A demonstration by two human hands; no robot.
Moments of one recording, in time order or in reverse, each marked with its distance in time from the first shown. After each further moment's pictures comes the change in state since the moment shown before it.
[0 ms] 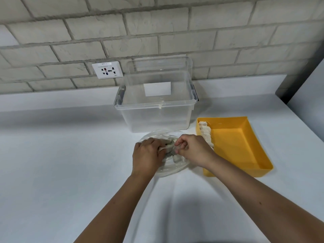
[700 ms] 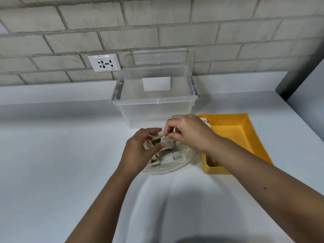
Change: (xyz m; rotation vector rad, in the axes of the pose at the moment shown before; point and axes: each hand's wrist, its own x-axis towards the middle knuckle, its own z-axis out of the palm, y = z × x) left_hand -0.002 -0.001 -0.050 -0.585 -0.138 -0.169; right_hand 0.015 -0.046 -0.034 -0.262 0.003 -0.461
